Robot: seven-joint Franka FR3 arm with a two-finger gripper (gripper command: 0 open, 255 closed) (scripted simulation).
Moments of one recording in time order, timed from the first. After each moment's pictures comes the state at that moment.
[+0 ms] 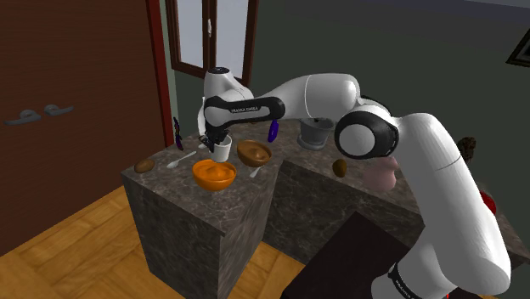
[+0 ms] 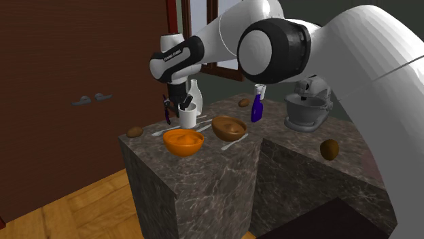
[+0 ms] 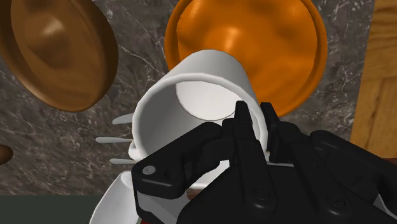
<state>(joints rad) 0.17 0.82 0.07 -1.12 -0.16 2.08 0.21</state>
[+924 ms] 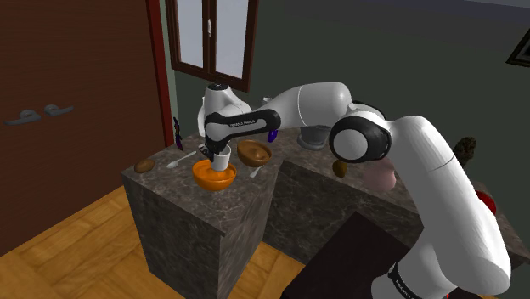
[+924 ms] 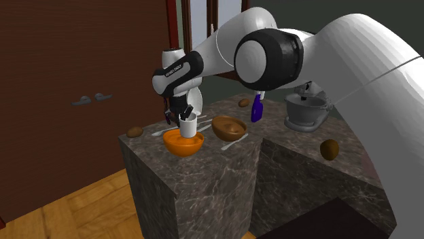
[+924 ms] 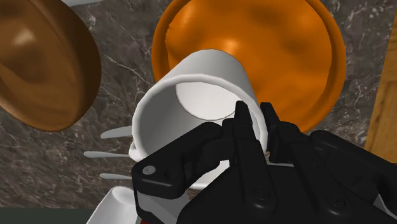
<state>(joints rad) 0.17 0.87 0.06 -1.17 -0.17 2.18 0.22</state>
